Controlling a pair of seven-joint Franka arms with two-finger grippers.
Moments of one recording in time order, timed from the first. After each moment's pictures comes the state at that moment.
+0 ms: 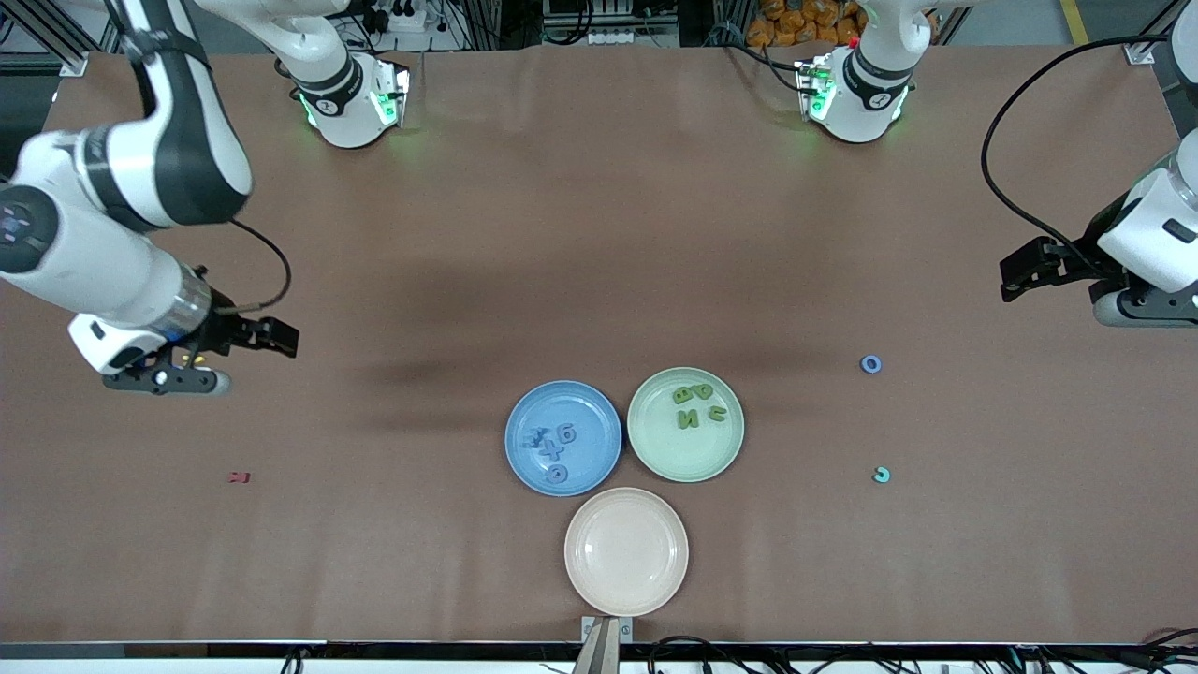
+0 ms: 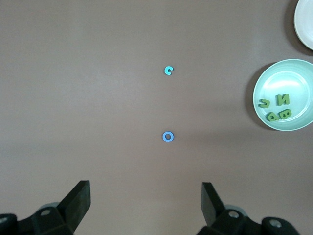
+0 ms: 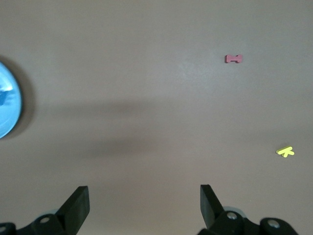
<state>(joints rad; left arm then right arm) 0.03 0.12 -0.14 -1.48 0.06 1.62 -0.05 0.00 0.19 0.11 -1.75 0.00 1.90 0.14</state>
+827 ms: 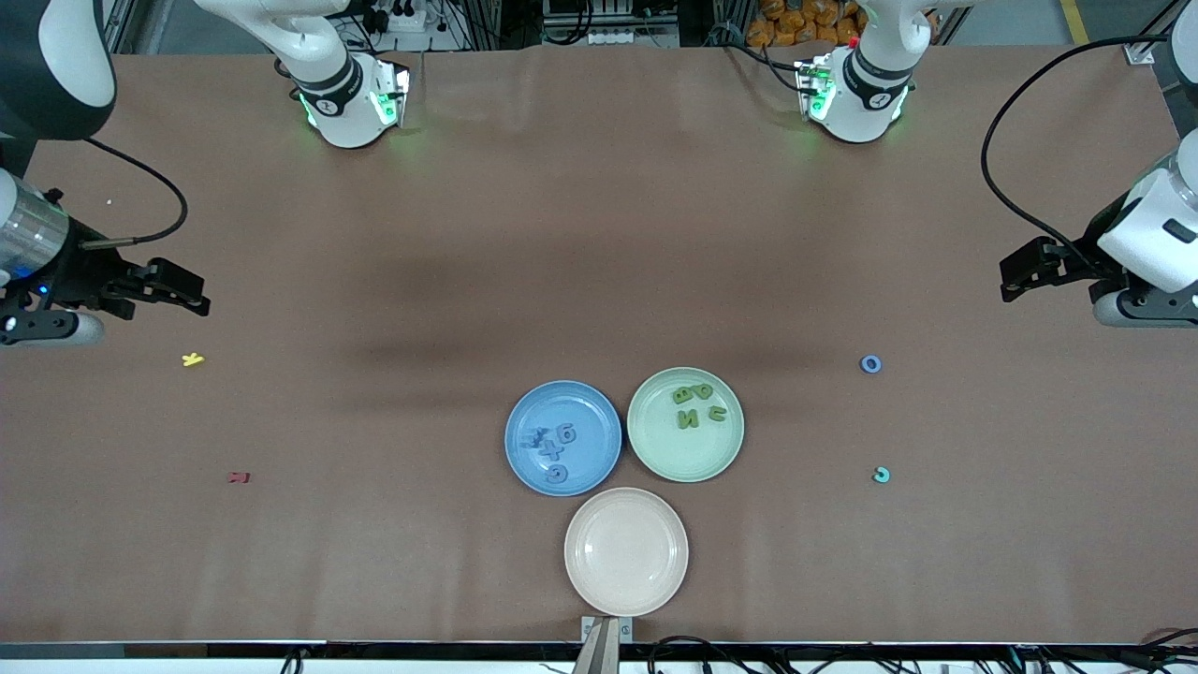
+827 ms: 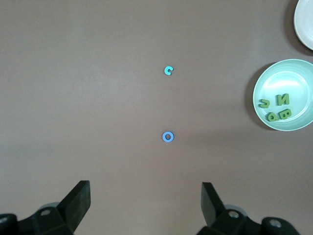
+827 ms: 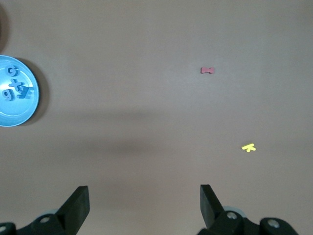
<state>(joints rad) 0.03 0.12 -0.14 -1.48 0.06 1.62 -0.05 -0.01 0.10 0.02 -1.59 0.04 1.70 -0.01</state>
